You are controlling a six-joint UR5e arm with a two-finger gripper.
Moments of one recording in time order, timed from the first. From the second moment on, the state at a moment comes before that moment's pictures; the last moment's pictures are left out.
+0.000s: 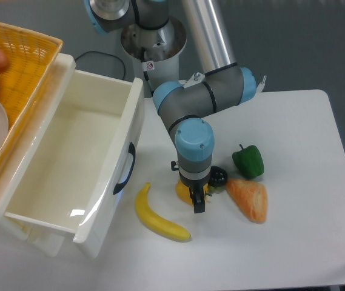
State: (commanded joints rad) arm 2.44 -2.06 -1.70 -0.95 1.60 1.84
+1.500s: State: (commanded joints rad) arm 2.46 -2.05 -1.70 -0.95 1.60 1.87
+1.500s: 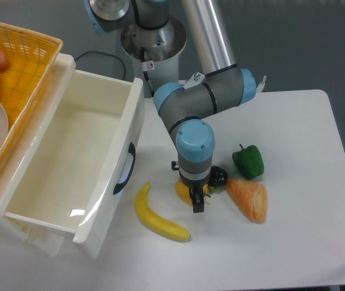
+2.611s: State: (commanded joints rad) arm 2.49 -2.06 -1.66 -0.97 1.57 2.13
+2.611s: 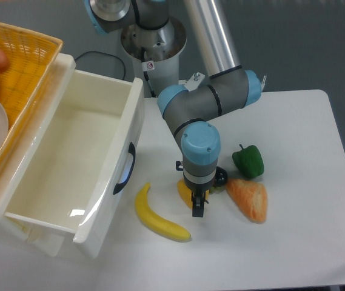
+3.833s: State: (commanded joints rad) arm 2.46 -2.08 -1.63 -1.00 1.60 2.29
